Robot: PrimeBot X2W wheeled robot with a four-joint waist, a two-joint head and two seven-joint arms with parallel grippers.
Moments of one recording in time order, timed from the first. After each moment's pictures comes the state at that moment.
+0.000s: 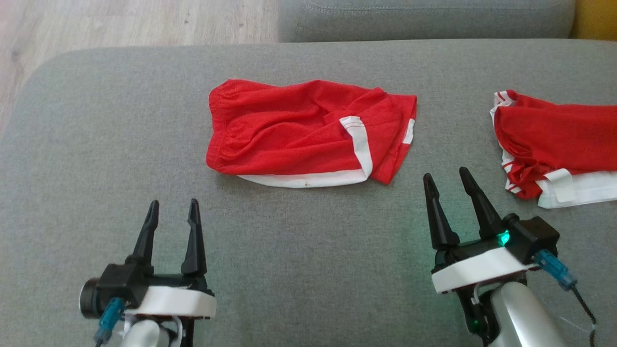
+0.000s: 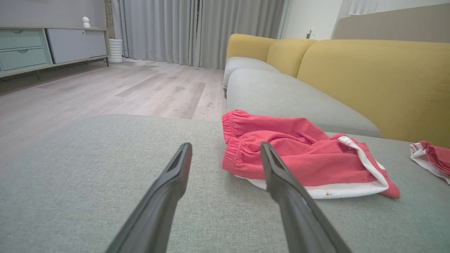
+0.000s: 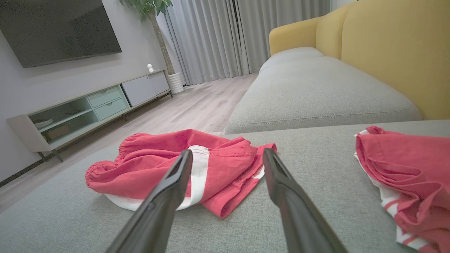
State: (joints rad) left arm -0.07 0.14 -0.25 0.21 -0.34 0.05 -0.25; right arm -0.12 -0.05 0.19 0.26 0.24 0.13 -0.25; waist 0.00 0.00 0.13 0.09
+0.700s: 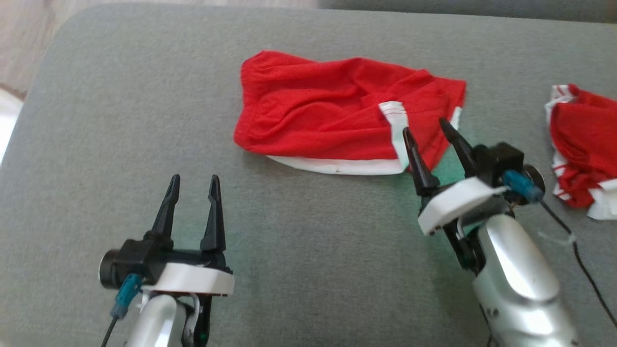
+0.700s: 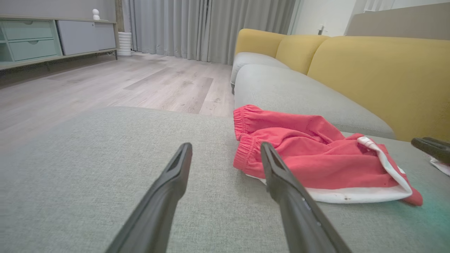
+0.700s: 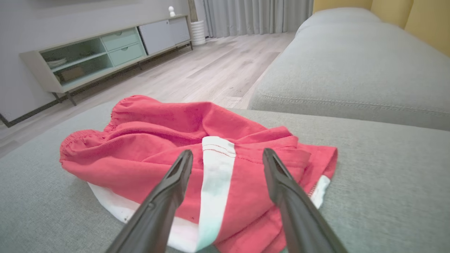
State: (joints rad) left arm -0.15 0.06 -0.23 0.25 -0.27 -0.03 -0.25; right arm -0.39 -0.05 0.22 0.46 0.14 0.13 -0.12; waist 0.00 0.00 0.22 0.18
